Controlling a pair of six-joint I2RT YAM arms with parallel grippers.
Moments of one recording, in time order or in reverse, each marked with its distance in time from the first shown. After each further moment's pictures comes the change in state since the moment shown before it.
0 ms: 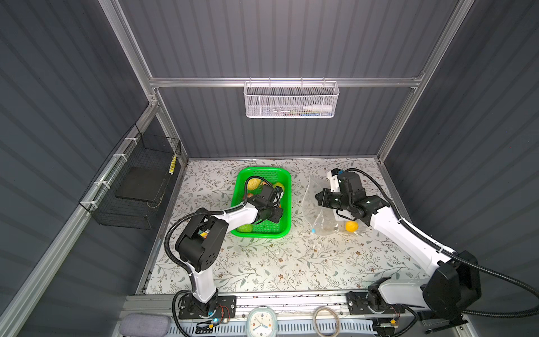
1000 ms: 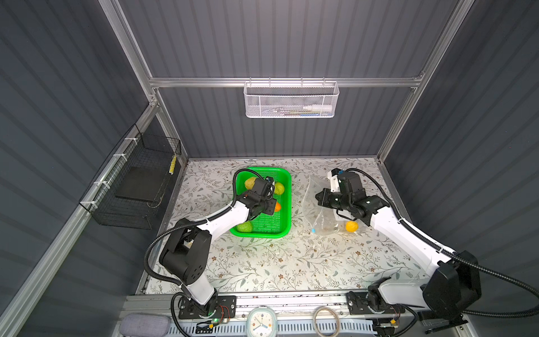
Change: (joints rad) left arm 0.040 -0.159 0.005 -0.064 -0.124 -0.089; right arm 0.000 -0.001 0.000 0.000 0.005 0.000
